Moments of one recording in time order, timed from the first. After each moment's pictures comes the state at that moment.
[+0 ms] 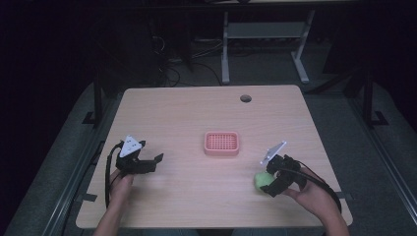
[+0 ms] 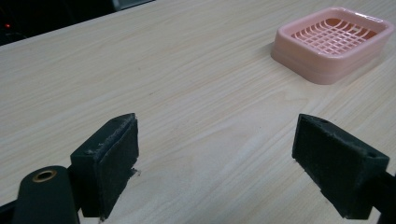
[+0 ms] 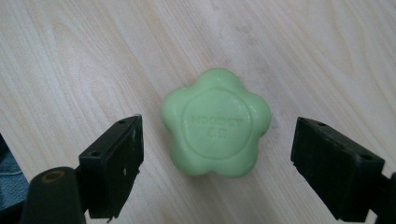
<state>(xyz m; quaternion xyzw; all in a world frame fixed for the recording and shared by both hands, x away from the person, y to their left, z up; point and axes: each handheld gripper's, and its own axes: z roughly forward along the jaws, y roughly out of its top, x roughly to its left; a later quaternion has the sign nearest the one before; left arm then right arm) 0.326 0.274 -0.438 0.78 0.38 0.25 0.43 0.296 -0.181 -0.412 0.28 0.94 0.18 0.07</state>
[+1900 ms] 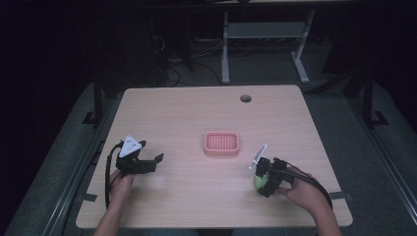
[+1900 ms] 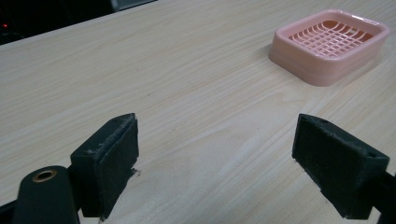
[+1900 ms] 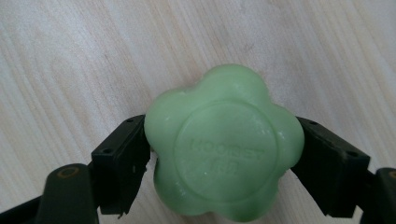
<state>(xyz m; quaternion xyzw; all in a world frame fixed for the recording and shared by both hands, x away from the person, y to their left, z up) 0.326 0.274 -0.438 0.78 0.38 0.25 0.44 0.313 -0.157 -0.440 0.23 0.97 0.10 0.05</state>
